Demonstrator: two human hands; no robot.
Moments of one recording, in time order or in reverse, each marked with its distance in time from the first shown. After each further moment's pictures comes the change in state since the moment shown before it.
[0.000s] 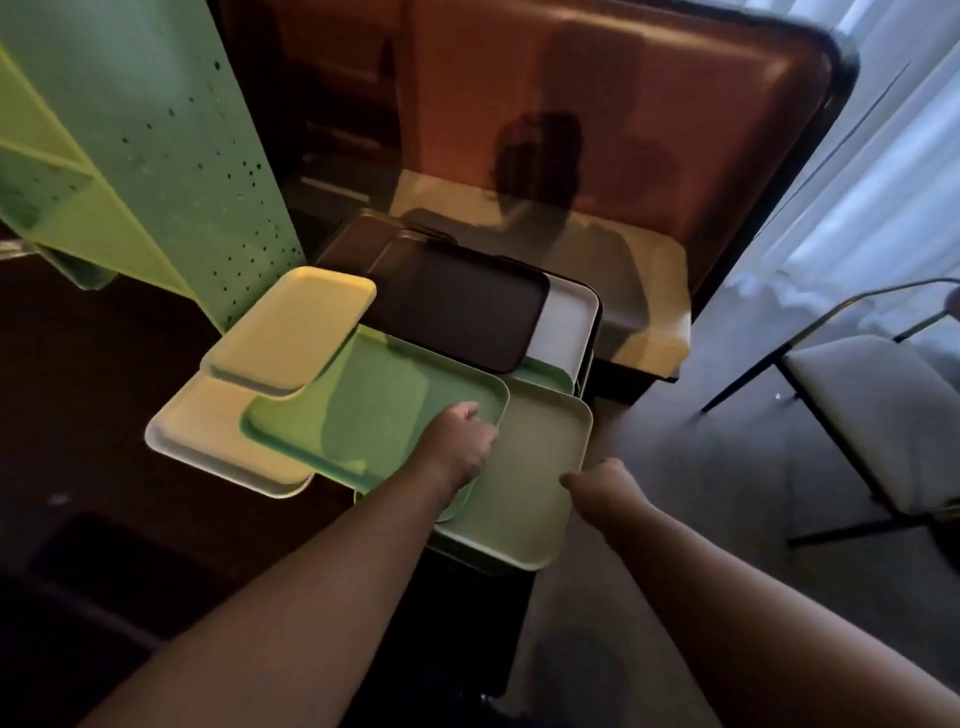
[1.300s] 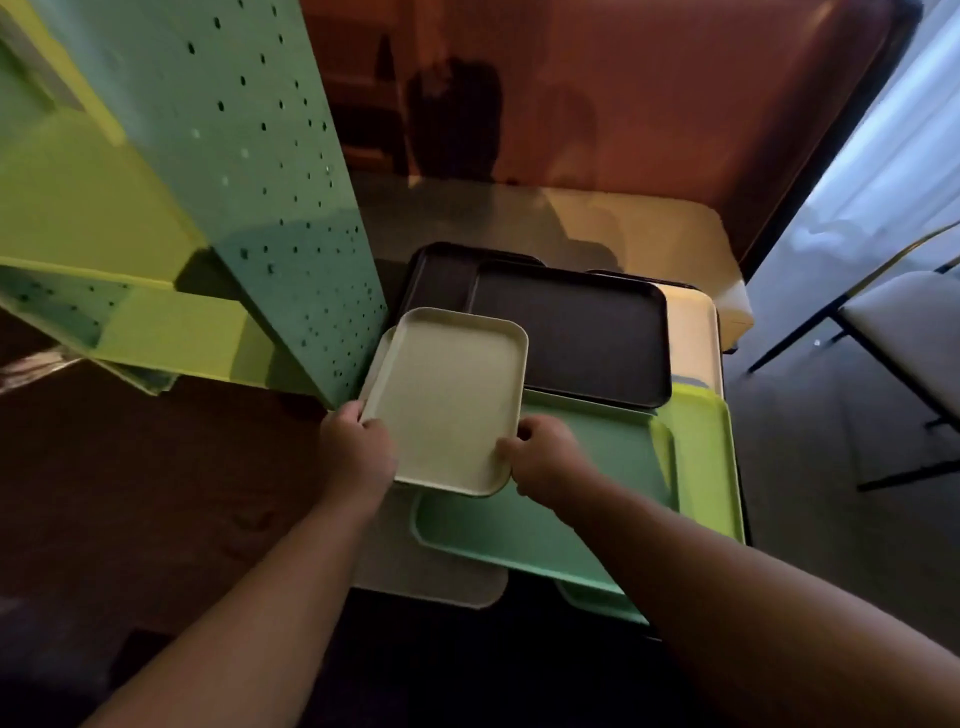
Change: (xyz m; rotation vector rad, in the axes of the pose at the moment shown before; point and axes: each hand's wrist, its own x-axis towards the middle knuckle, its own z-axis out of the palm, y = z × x) left_hand 0.121 -0.041 -0.284 0.188 0.430 0.070; right_hand -0.068 -0.238 0.184 0.140 -0.072 -0.254
